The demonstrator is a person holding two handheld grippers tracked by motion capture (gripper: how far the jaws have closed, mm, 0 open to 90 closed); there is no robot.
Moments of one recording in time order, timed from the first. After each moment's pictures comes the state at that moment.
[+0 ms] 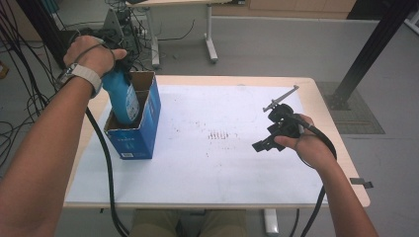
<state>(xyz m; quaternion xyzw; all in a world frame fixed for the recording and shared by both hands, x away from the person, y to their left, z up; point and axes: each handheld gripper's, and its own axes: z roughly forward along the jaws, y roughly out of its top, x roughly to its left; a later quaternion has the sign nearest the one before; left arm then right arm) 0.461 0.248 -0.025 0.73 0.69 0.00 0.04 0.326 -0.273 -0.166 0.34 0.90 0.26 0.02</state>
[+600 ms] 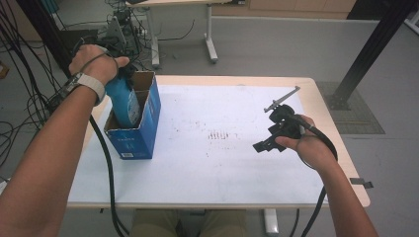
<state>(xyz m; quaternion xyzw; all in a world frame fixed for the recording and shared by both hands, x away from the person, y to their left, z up) 0.460 0.245 -0.047 0.73 0.68 0.01 0.05 0.323 -0.277 -0.167 0.35 0.90 0.26 0.02</state>
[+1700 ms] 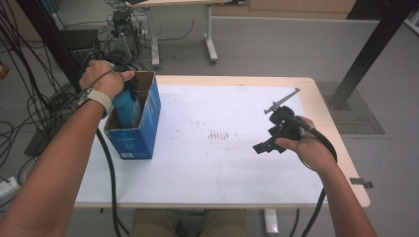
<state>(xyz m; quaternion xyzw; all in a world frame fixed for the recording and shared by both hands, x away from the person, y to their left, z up) 0.461 0.242 -0.084 0.73 0.68 0.02 0.04 0.323 -0.278 -0.172 0.35 0.90 0.26 0.02</state>
